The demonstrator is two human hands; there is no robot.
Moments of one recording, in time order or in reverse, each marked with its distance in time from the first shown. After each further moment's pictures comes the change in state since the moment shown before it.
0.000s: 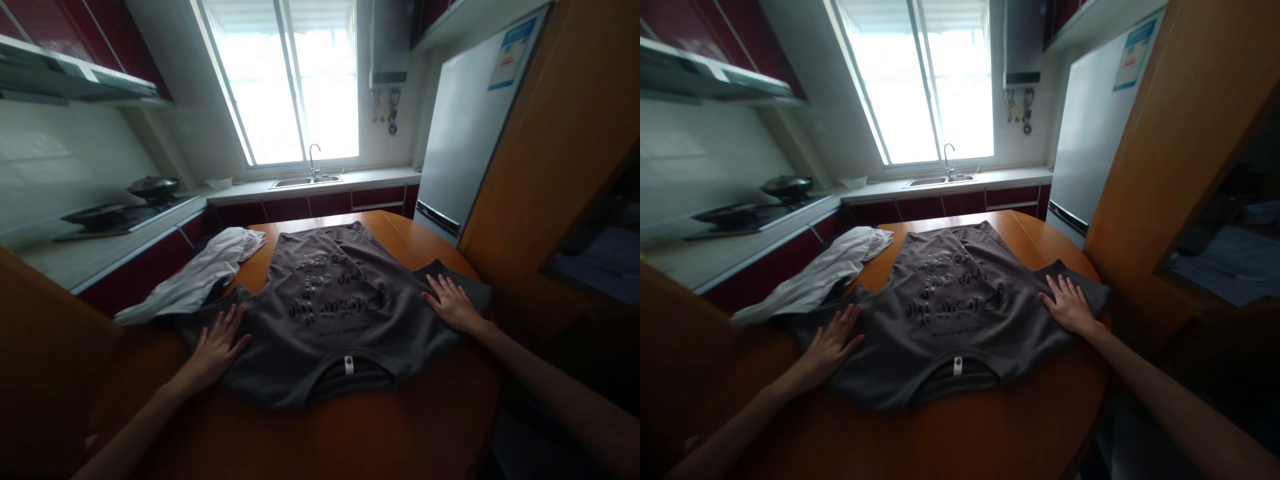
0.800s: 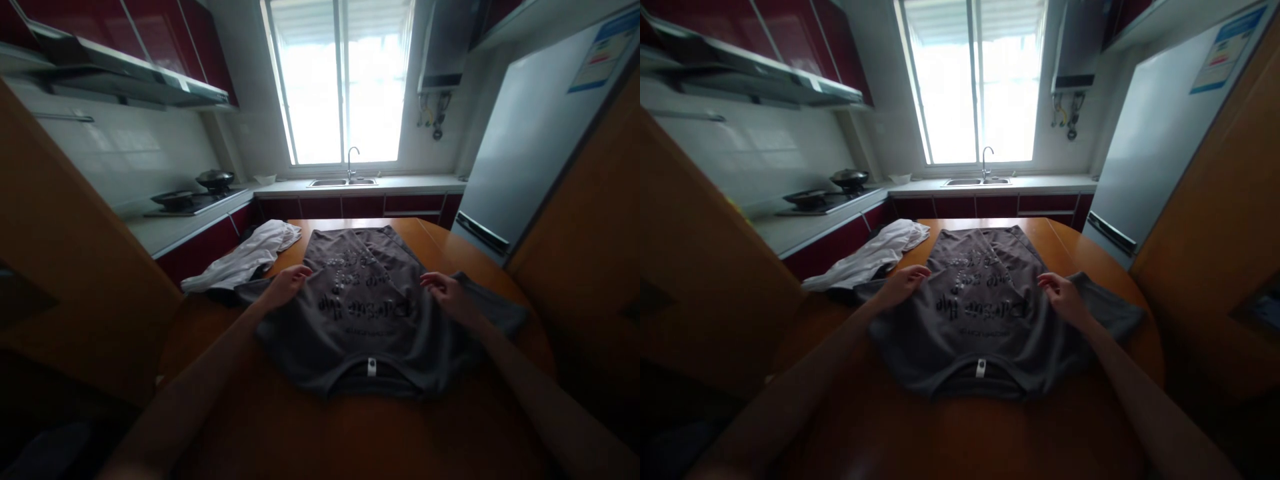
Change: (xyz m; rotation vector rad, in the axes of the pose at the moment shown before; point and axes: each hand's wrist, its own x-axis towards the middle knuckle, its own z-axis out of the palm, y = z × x) left_hand 0.082 0.091 -0.068 -0.692 0.152 0.181; right_hand 0.049 -0.094 -0.019 0.853 0.016 -0.296
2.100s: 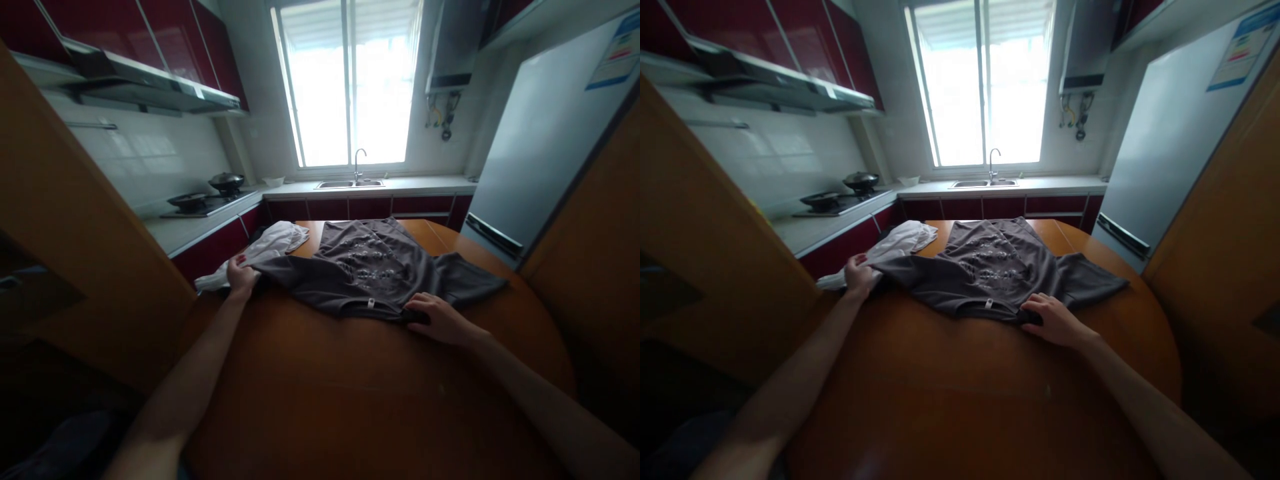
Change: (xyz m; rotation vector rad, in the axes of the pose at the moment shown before) left_hand 0.001 -0.076 -0.082 -0.022 0.823 -0.182; right_hand -0.022 -0.019 0.031 -0.432 -0.421 -0.427
